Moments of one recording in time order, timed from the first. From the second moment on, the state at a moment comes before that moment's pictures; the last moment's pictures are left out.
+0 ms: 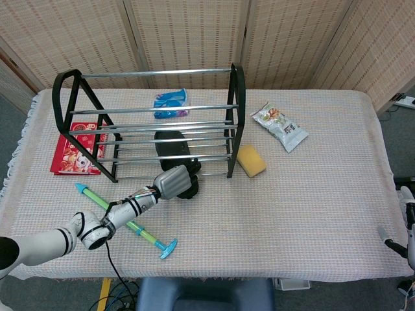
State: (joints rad) left arm -1.07 -1.50 -0.12 -1.27 1.50 0.69 0.98; right arm -0.06 -1.19 0.12 -1.48 -1.49 1.69 0.01
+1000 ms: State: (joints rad) left arm -1.07 -1.50 -0.04 -1.48 1.28 0.72 1.27; right arm -0.07 -1.19 0.12 -1.47 -1.49 1.69 0.02
